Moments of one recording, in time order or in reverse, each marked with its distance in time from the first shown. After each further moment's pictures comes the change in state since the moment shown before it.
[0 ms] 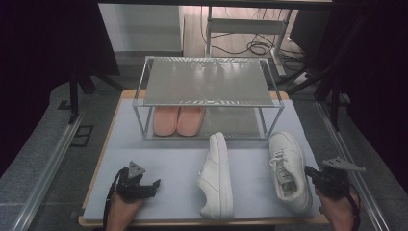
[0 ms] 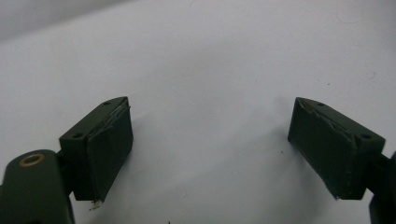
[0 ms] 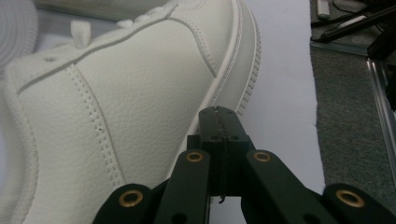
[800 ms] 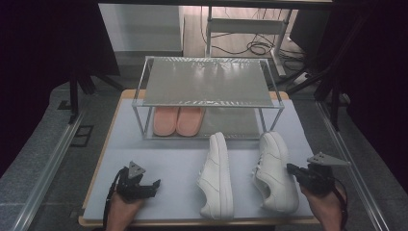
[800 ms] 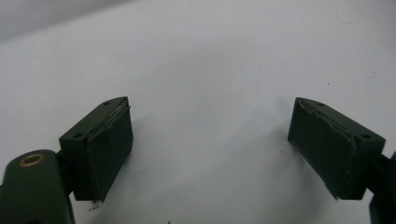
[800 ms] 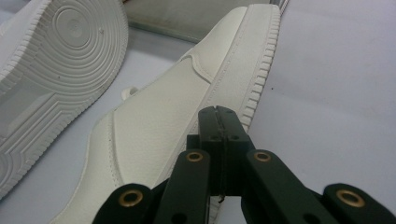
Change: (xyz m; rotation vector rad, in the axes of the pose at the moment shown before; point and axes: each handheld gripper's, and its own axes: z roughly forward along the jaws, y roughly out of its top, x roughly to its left) left arm 0.000 0.000 0.000 0.000 0.000 0.001; right arm 0.040 0.023 0.000 -0.022 0.192 -0.073
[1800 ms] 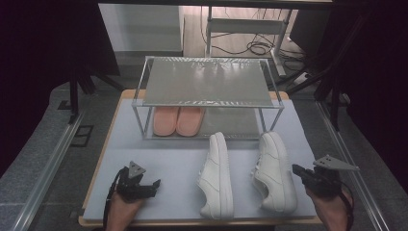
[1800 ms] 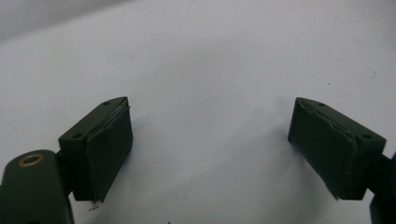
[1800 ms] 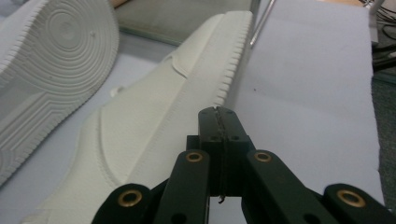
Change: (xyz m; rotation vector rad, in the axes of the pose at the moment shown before) left arm 0.000 0.000 0.000 0.004 0.001 0.001; right arm -0.001 -0.003 -0.013 -0.033 -0.033 -0.020
